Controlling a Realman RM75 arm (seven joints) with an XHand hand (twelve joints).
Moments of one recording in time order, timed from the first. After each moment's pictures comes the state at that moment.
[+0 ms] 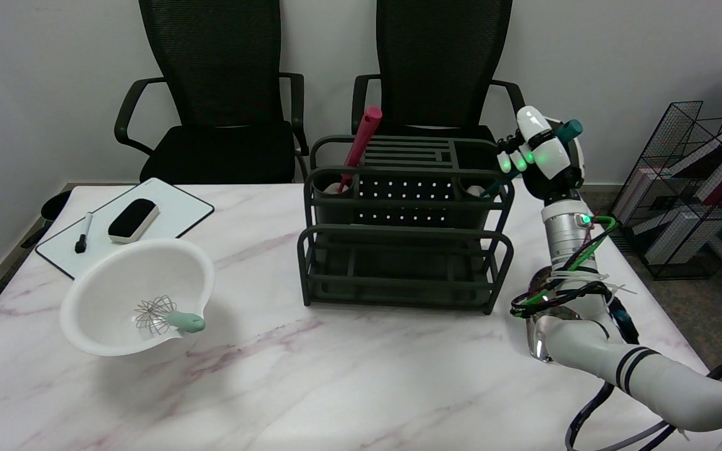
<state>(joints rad) 0.25 -1.06 -1.98 0.83 0.94 1.09 1.76</state>
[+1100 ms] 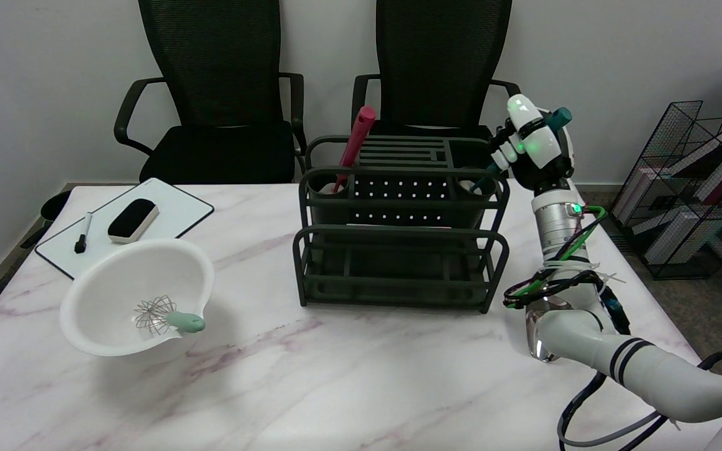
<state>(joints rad) 0.28 -1.06 -1.99 0.87 0.94 1.04 1.76</state>
